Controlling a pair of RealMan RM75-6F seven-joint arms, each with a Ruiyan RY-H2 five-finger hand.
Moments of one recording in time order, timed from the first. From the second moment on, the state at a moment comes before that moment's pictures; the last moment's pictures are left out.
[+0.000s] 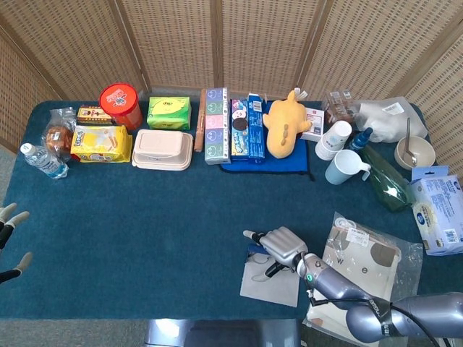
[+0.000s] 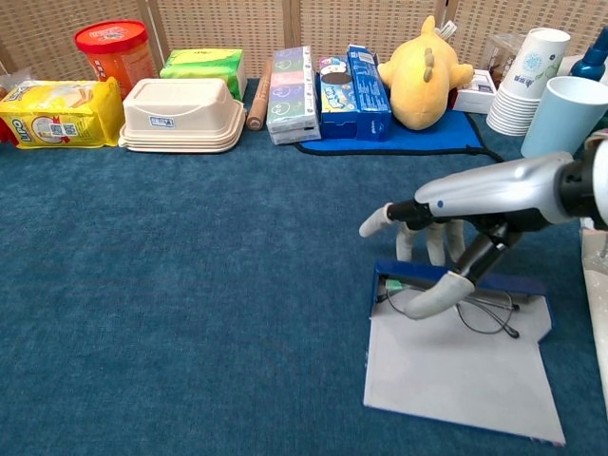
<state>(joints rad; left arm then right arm) -0.05 -0.92 0.02 -1.73 1.51 1.45 -0.10 1.02 -1.21 -0.07 -2.01 -0.76 0.77 -0.46</state>
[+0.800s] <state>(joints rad) -0.04 -0.93 0.02 -1.73 1.51 1.46 -0.11 0.98 -1.23 -0.12 -2.07 -0.85 0.78 -0.46</state>
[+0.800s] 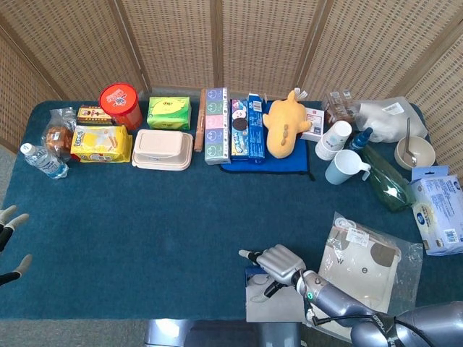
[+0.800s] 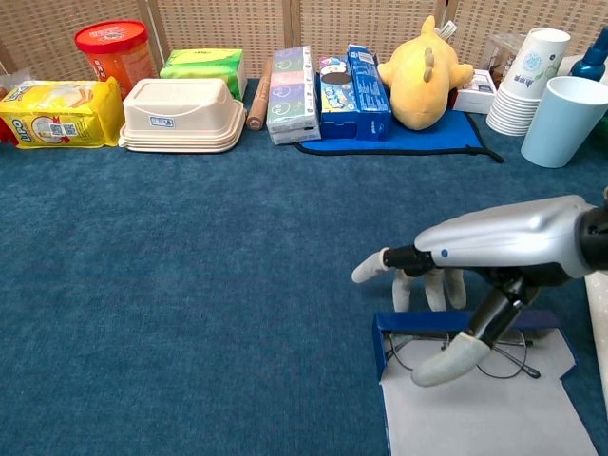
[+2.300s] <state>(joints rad) -0.05 -0.94 0.02 -1.72 1.52 1.44 -0.11 0.94 -1.13 -0.21 -2.15 -0.80 0.87 -0.55</state>
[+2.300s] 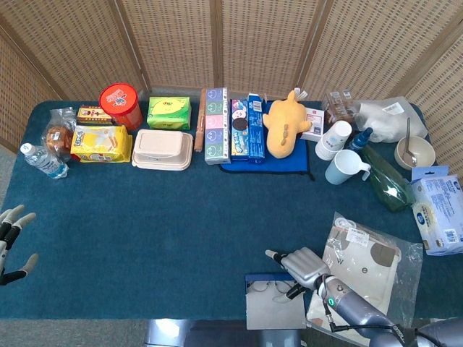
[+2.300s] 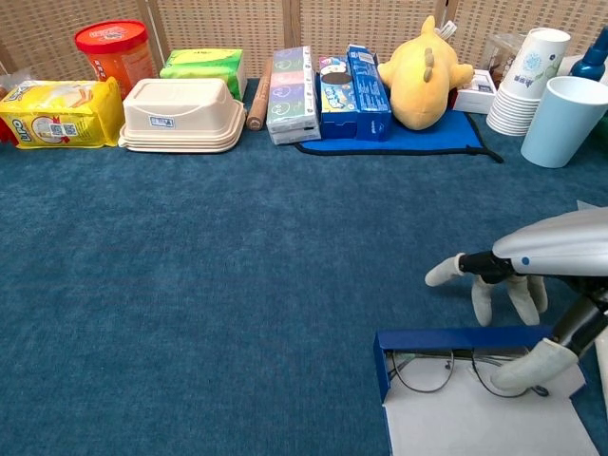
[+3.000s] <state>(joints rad) -0.04 -0.95 0.02 -1.72 1.53 1.46 -0.11 0.85 -1.12 -0.20 -2.19 -0.99 1.02 -0.58</state>
